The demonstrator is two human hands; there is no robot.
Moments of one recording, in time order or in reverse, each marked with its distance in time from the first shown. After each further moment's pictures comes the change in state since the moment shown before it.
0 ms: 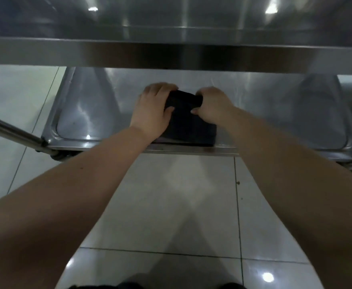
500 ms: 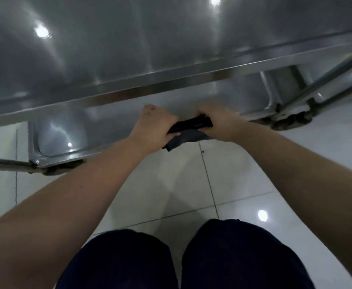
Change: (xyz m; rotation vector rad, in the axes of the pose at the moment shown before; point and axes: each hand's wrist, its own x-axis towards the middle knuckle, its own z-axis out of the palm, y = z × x) left_hand -0.018 0.141 -0.043 0.167 -0.544 0.341; right_hand -0.174 0.076 -0.086 0.072 -0.073 -0.104
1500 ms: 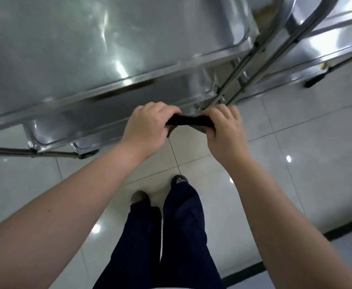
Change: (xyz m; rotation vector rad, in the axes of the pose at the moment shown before) left_hand -0.134 0.249 -0.441 -0.257 0.241 0.127; right_hand -0.319 -0.249 -0.332 -0.028 0.648 0.157
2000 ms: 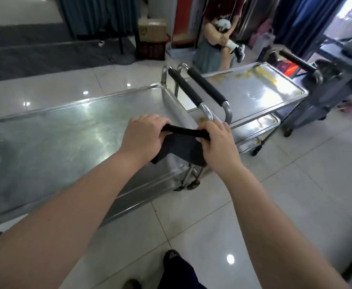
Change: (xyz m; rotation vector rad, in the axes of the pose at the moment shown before) left_hand 0.045 0.091 -0.205 0.067 0.285 0.208; right_hand 0.036 -0.130 -0.192 -0.084 0.239 0.074
